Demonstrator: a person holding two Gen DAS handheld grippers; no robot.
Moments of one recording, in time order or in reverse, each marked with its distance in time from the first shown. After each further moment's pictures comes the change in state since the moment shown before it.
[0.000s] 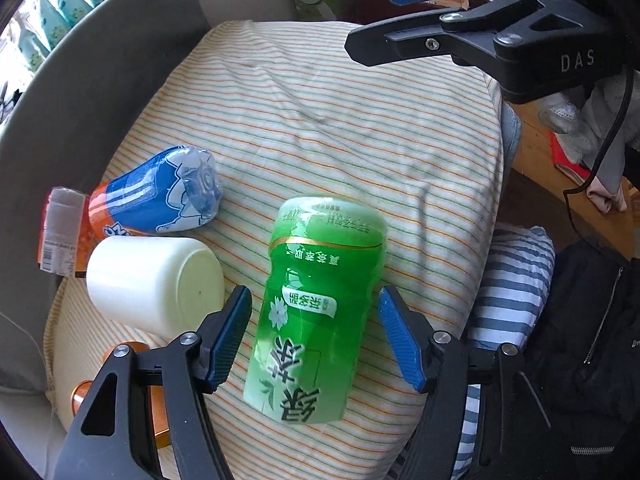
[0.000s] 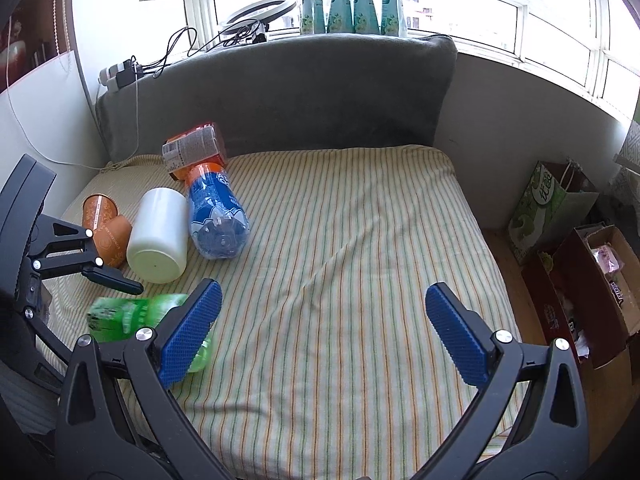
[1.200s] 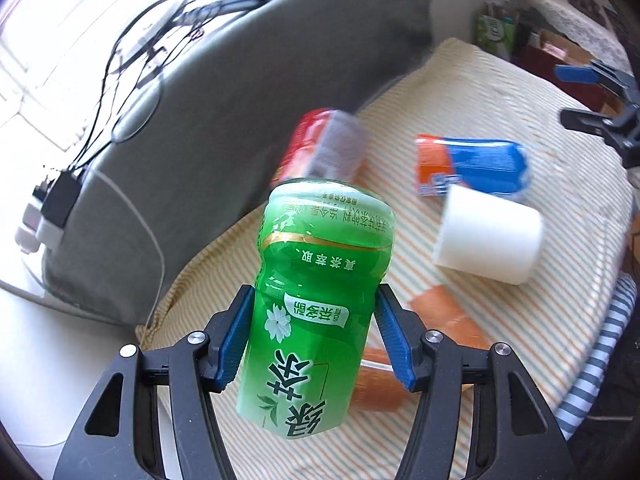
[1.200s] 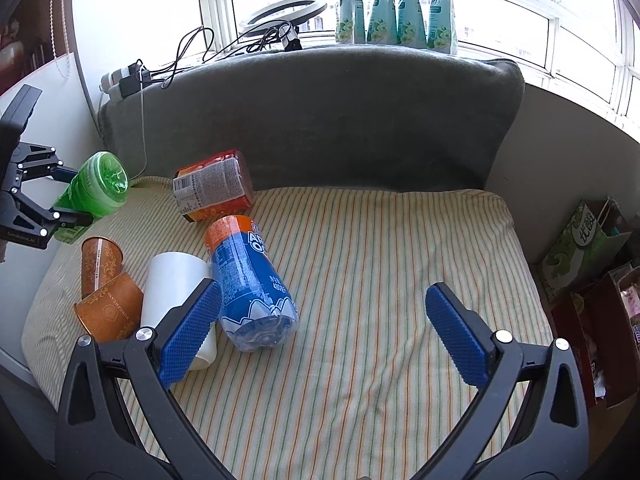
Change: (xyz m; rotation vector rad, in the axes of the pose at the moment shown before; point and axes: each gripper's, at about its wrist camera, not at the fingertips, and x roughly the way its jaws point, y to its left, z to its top) left arm -0.067 0.197 -0.068 -0.269 -0.030 0.310; right arm 0.060 0.048 0.071 -0.030 -0.013 0.050
